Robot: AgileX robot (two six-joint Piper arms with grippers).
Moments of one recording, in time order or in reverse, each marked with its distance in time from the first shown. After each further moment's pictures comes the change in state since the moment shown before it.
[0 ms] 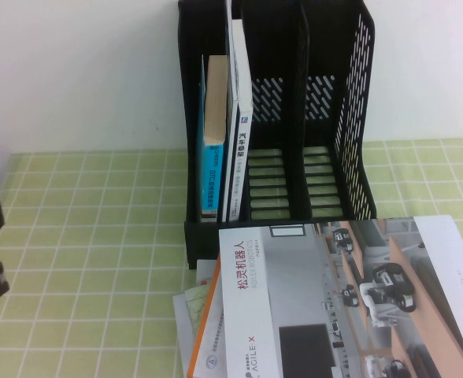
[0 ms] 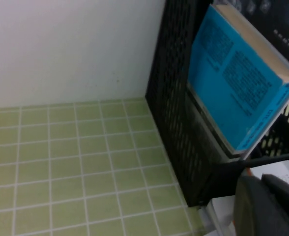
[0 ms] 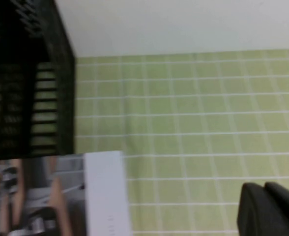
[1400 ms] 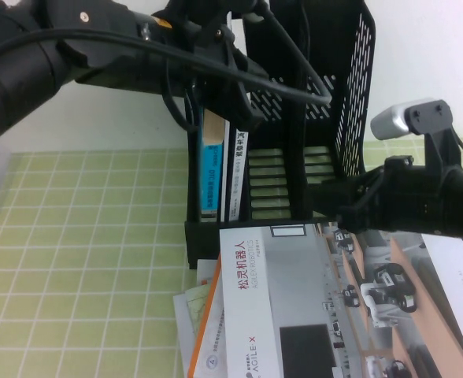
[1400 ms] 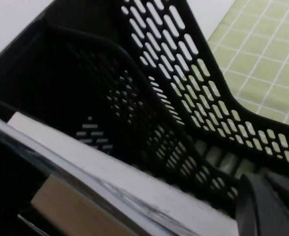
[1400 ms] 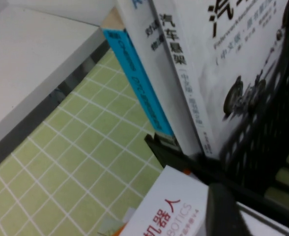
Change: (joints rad) right arm 0.326 0.636 0.265 1.819 -0.462 -1.682; left arm -0.266 1.025 -0.839 -0.321 0.050 0.857
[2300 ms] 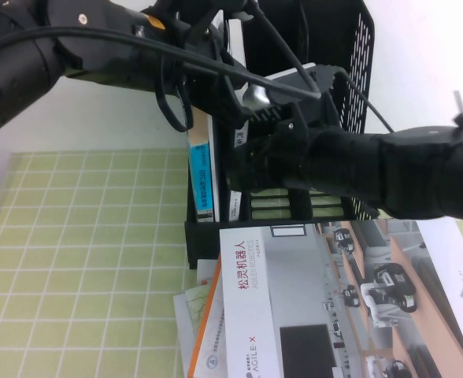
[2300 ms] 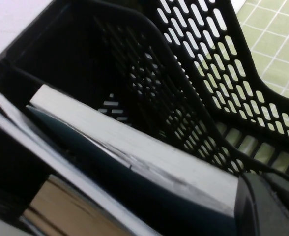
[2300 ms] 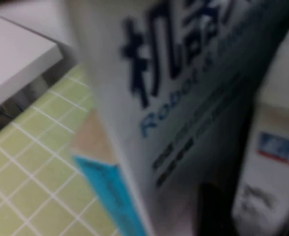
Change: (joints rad) right arm 0.246 0.287 -0.390 0.025 -0.371 -0.036; left arm 0.000 -0.005 -0.010 0.153 0.004 -0.138
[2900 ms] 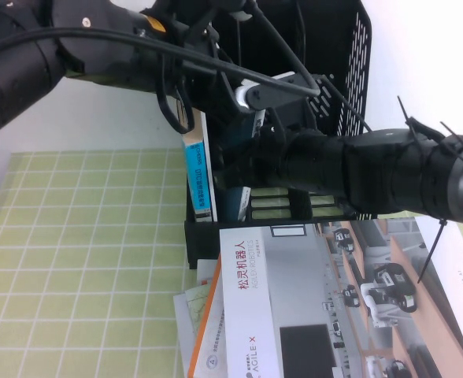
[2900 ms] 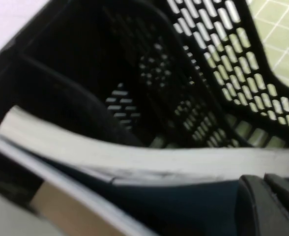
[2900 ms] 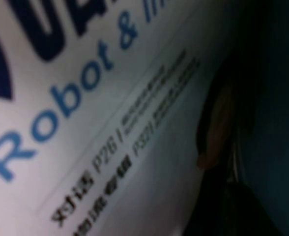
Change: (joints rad) right arm 0.004 0.139 -0.113 0.002 -0.070 0.000; left arm 0.000 -0.007 0.000 0.062 -0.003 -0.083
